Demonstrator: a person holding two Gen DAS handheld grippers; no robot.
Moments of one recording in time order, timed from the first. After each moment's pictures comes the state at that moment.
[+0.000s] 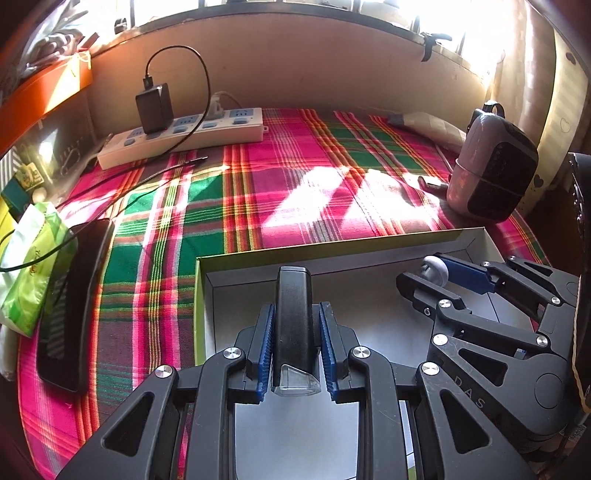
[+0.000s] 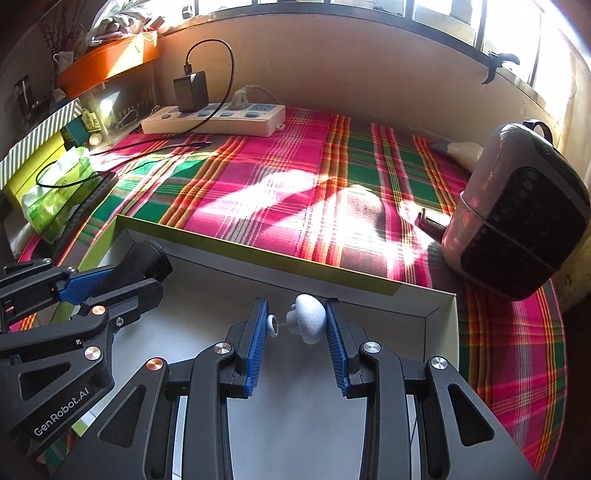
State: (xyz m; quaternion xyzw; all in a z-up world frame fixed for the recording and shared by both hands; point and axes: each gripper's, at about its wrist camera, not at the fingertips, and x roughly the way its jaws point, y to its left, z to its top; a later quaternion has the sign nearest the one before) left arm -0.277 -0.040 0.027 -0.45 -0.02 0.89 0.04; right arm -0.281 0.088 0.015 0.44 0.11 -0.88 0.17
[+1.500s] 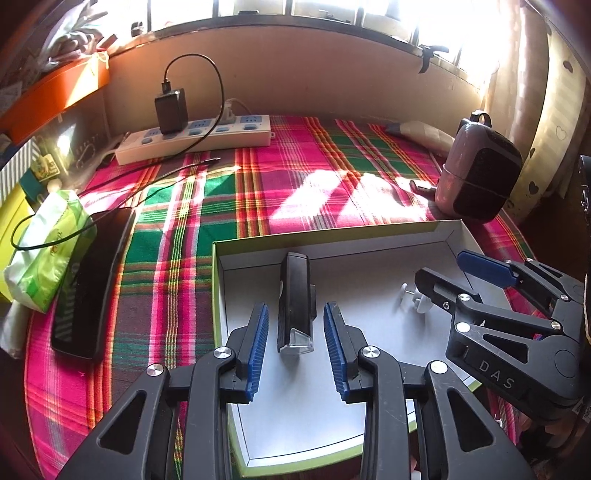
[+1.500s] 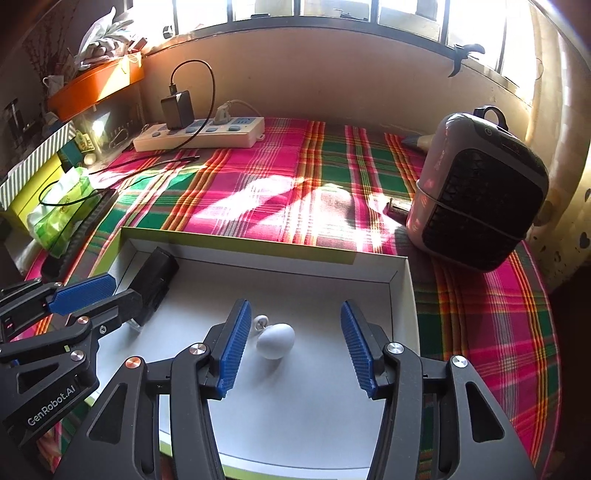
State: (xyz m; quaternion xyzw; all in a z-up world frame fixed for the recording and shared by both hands) left arm -0.244 -0.046 0.042 -0.44 -0.04 0.90 0.04; right arm -0.252 0.108 0.034 0.43 0.07 -0.89 0.14
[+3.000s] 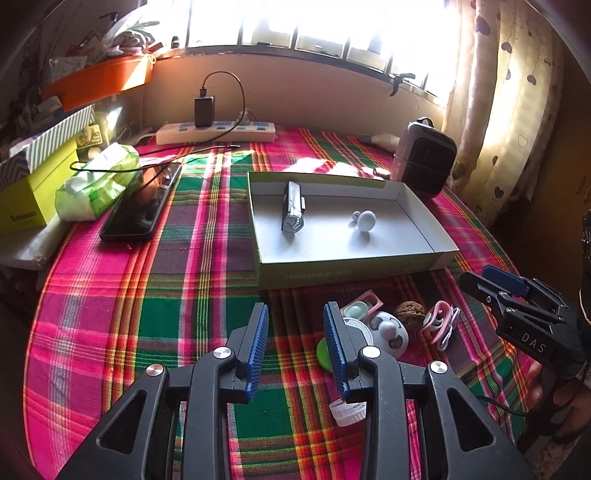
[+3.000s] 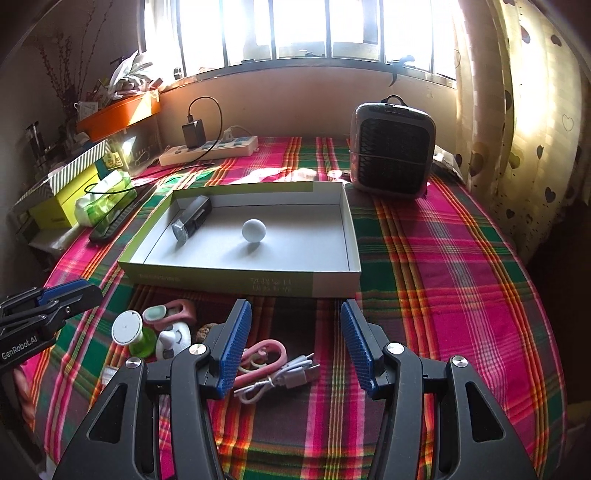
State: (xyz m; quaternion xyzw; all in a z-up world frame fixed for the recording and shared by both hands) left arm -0.091 -0.063 0.047 -0.39 -0.07 0.92 0.06; right arm -0.109 0.165 0.045 0.37 0.03 -0.92 0.13
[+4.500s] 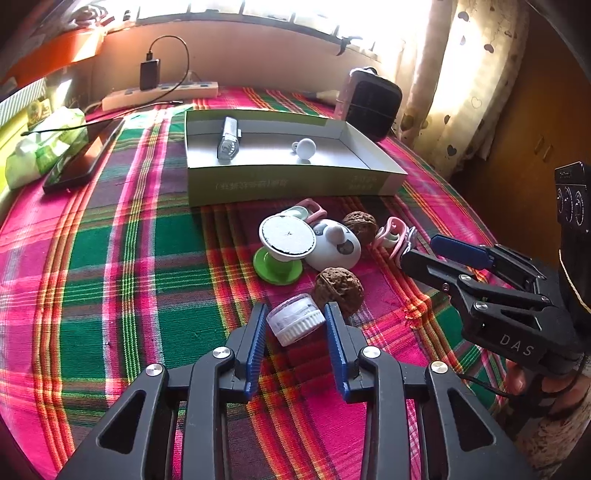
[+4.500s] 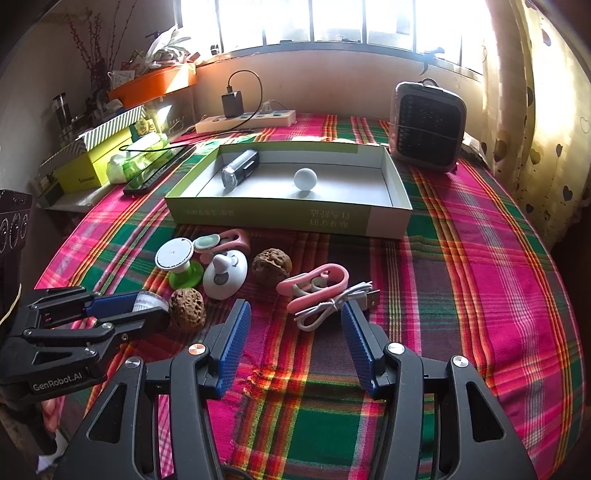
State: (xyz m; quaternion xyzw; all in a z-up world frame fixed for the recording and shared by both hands) left arm -0.062 -0.043 0.009 -0.43 -0.07 0.88 0.16; right arm -0.067 0.137 0.021 0.39 0.05 -0.90 0.17
